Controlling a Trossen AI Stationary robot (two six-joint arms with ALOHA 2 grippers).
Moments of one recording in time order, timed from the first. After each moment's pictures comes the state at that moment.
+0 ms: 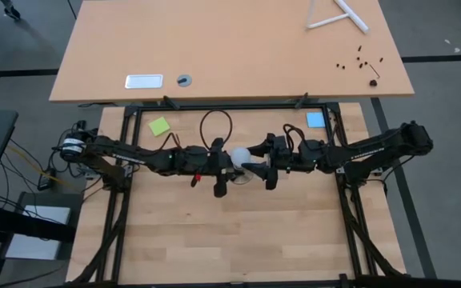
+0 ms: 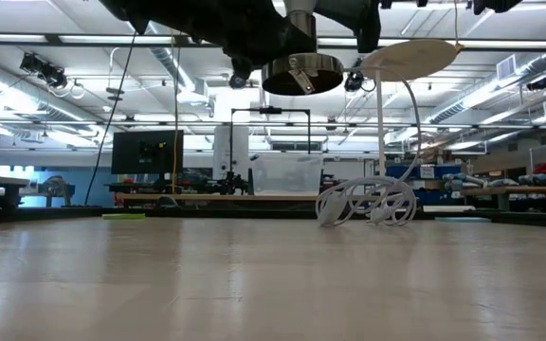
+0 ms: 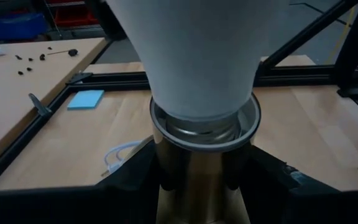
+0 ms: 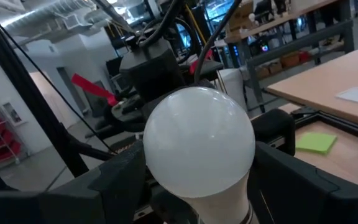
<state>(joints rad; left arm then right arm) -0.05 1.51 0.94 0.30 -0.14 0.02 0.11 1.27 0.76 0.55 0.22 0.39</state>
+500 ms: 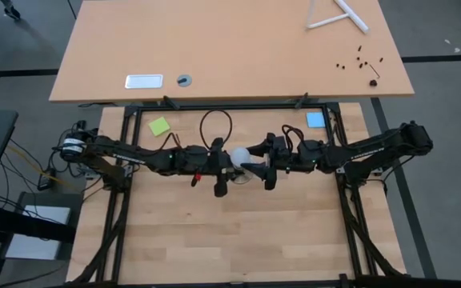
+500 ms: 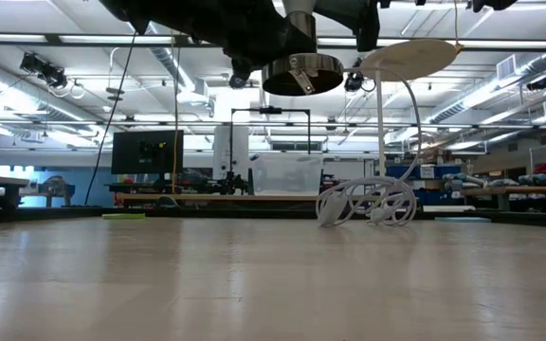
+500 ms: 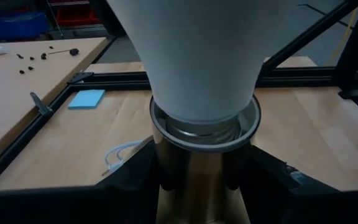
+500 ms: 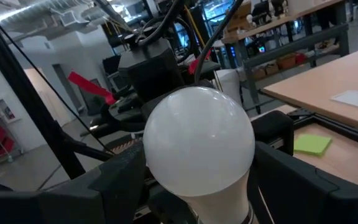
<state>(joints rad) -0.05 1.51 0.94 0.31 -0.14 0.02 0.11 1.27 0.78 0.51 0.23 0.36</state>
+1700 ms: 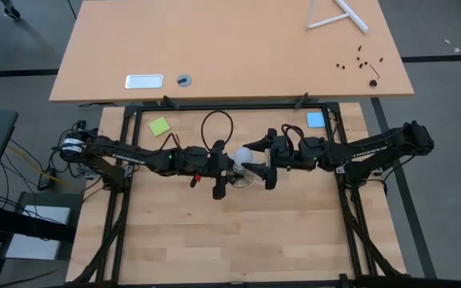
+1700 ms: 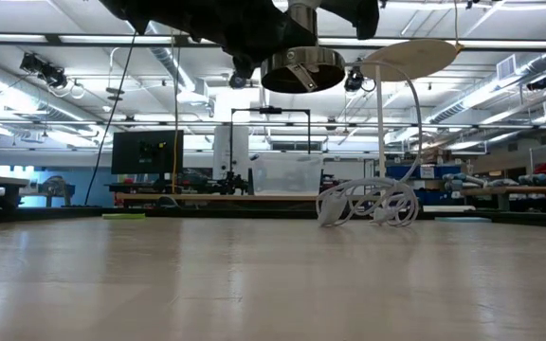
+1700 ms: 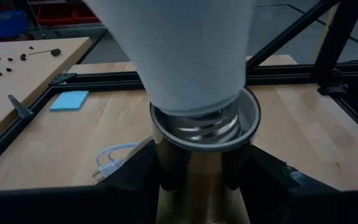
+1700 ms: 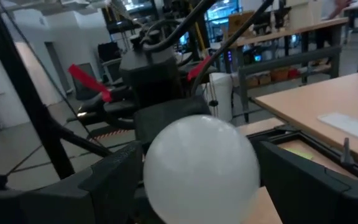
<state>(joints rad) -0.06 1.51 0.94 0.30 -0.09 0.02 0.11 1.25 0.82 0.45 0.22 0.22</state>
